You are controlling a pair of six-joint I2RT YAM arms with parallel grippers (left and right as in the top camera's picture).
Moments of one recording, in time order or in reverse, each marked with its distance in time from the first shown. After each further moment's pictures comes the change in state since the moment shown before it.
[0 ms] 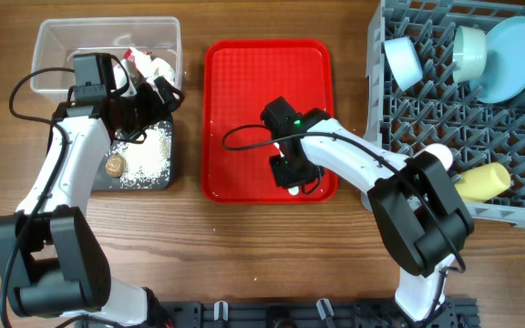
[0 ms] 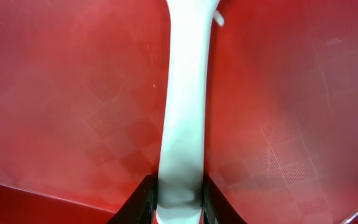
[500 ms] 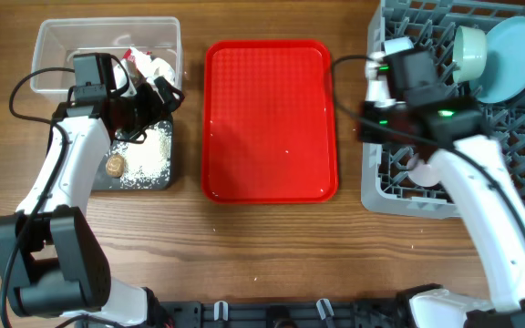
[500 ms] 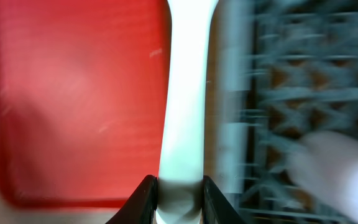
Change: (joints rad) left arm 0.000 0.000 0.000 0.000 0.000 0.000; right arm -0.377 -0.555 0.054 -0.153 0.099 0.000
